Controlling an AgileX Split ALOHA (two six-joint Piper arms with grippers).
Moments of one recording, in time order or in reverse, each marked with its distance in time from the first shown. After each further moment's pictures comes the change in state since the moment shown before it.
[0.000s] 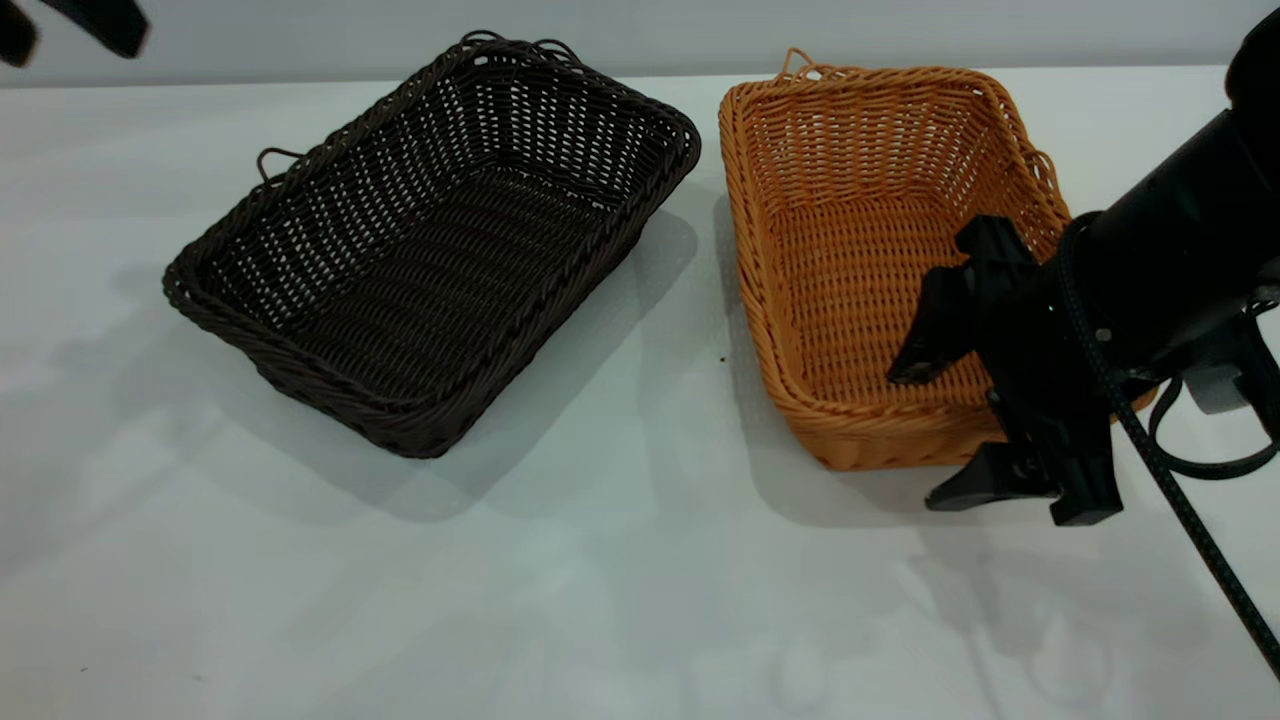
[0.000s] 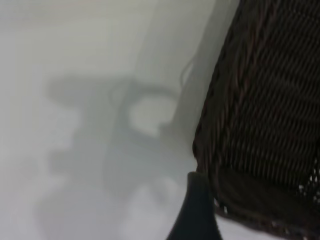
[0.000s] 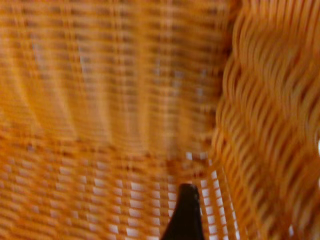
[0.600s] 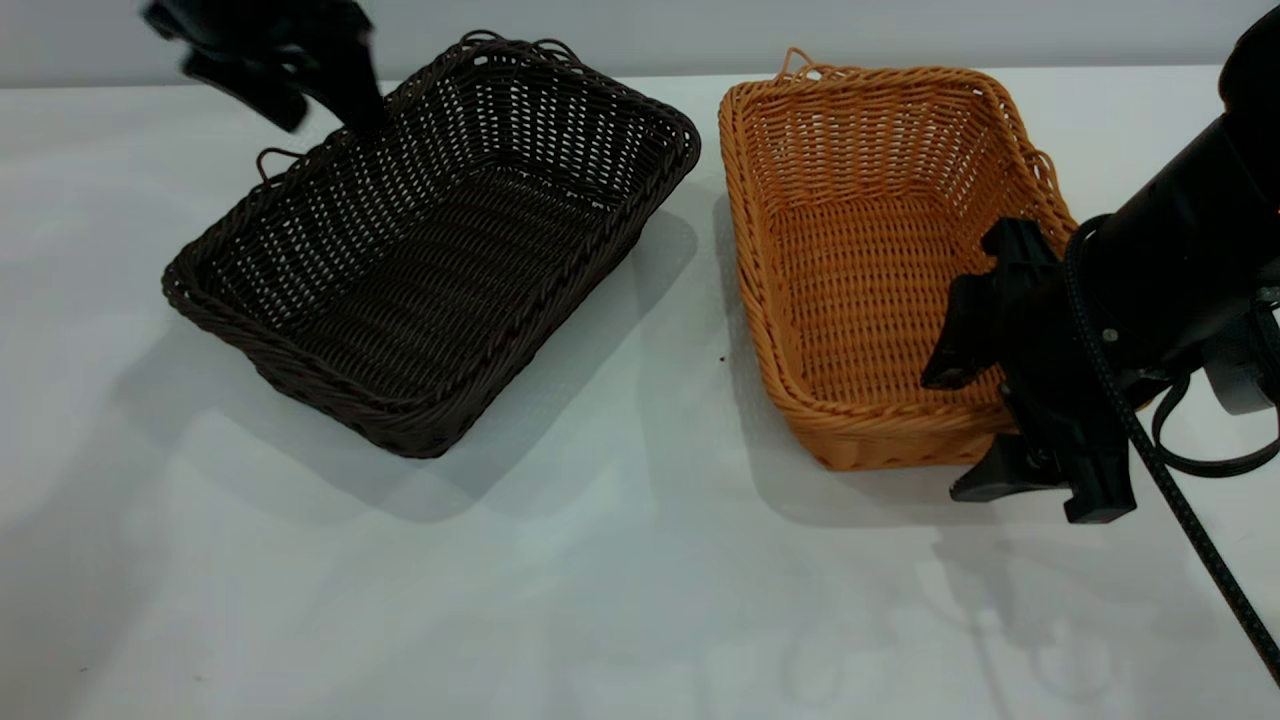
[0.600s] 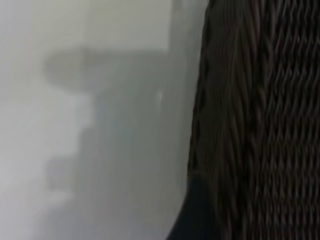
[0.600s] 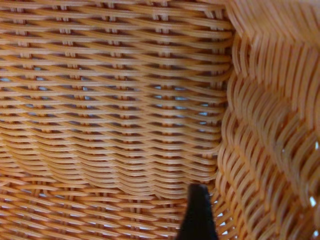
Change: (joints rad) left arm -0.150 0.484 -0.448 0.001 0.027 0.114; right arm 0.000 0.003 -0.001 0.002 -0.057 0.037
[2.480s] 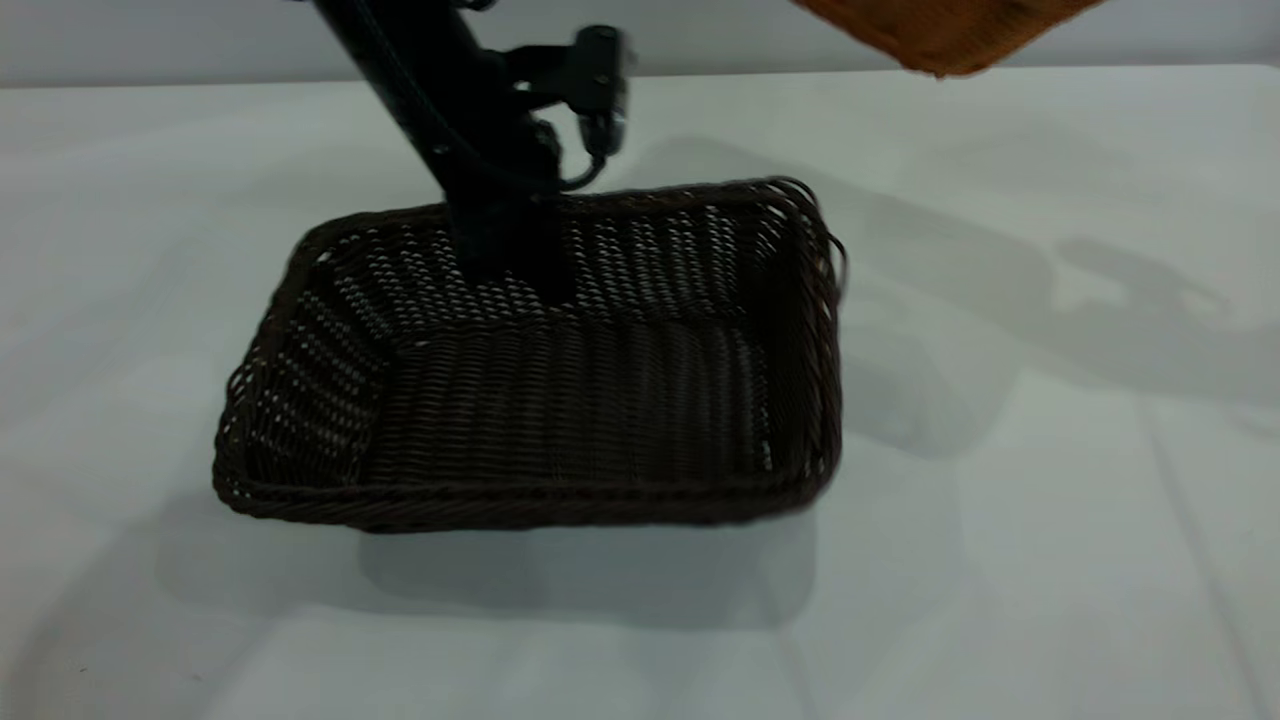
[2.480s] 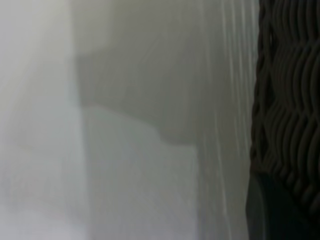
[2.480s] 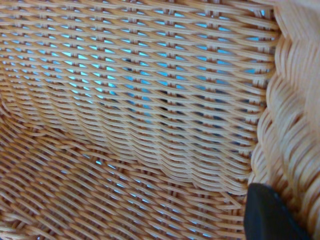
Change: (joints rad) left arm -0.247 0.152 -0.042 -0.145 0.068 1.064; right arm -0.506 -0.182 -0.554 -0.756 0.955 -0.393
